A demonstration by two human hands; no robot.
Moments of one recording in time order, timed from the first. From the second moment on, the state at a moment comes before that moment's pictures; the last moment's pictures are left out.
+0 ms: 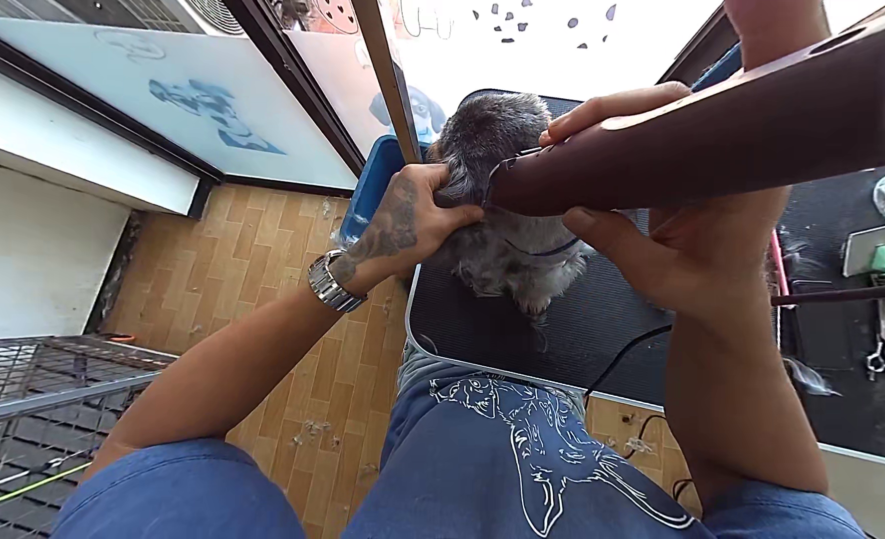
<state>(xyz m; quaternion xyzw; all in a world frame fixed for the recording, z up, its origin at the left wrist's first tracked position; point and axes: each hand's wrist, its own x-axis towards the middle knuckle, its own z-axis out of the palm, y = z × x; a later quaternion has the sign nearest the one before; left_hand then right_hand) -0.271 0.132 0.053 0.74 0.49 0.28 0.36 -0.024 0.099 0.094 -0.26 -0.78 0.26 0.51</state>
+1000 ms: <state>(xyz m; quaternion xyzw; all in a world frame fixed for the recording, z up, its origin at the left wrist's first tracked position) -0.295 0.159 0.089 0.70 0.42 0.17 0.55 -0.063 0.090 0.062 -0.25 -0.69 0.28 0.62</state>
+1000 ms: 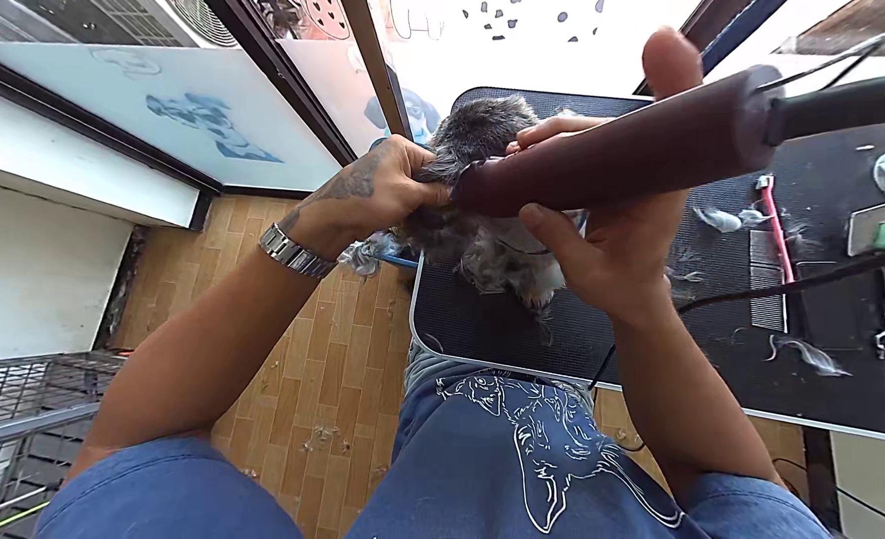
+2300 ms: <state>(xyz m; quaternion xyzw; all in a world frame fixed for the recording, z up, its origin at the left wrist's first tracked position) -0.282 0.144 0.093 0.68 0.47 0.19 0.53 -0.053 0.081 0.066 -0.32 -0.77 0.24 0.50</state>
